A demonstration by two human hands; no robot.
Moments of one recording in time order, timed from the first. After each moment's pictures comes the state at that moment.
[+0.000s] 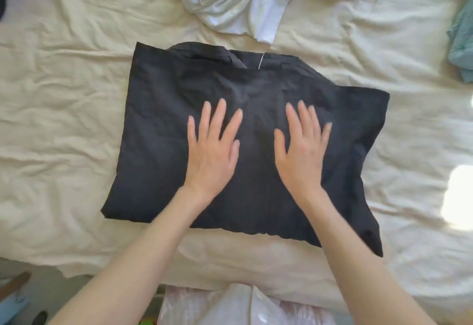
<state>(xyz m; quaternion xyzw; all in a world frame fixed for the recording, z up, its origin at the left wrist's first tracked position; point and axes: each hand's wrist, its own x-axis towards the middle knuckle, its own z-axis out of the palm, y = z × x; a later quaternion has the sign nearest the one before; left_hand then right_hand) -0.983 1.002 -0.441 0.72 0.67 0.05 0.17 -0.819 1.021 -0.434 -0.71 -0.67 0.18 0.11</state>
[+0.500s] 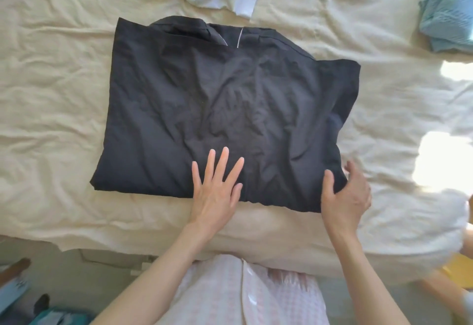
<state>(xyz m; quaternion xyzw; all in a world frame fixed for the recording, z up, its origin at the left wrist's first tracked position) -0.938 0.883 -0.429 0.70 0.65 -0.08 0.30 -0.712 0.901 -0.405 -0.87 -0.41 0.24 0.11</state>
